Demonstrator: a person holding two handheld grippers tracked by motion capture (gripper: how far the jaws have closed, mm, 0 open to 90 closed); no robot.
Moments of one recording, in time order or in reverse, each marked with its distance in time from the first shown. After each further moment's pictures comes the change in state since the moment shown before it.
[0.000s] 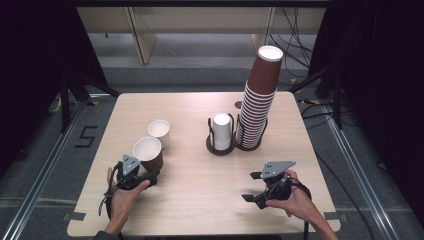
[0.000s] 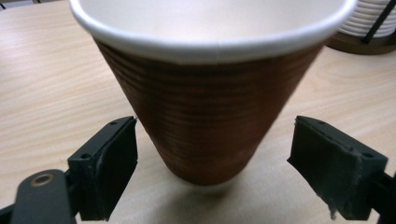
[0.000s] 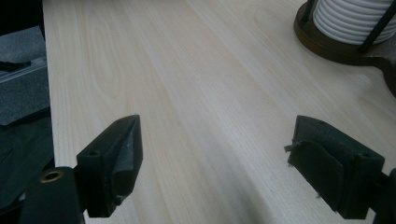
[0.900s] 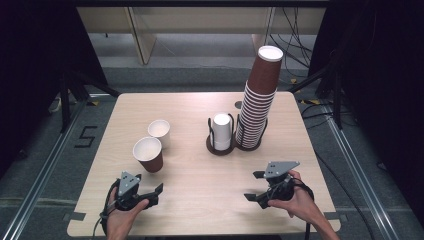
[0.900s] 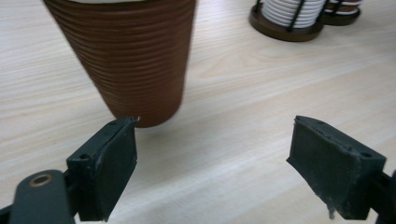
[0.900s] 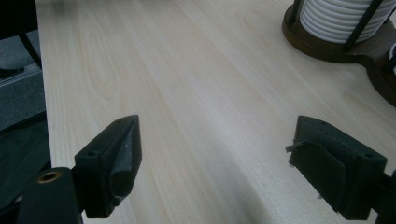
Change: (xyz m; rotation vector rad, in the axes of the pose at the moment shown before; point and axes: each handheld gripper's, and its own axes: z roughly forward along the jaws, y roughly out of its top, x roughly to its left) left arm -0.036 -0.016 -0.050 0.004 -0.095 -0.031; right arm -0.002 -0.004 -0.006 -0.025 -0.030 0.013
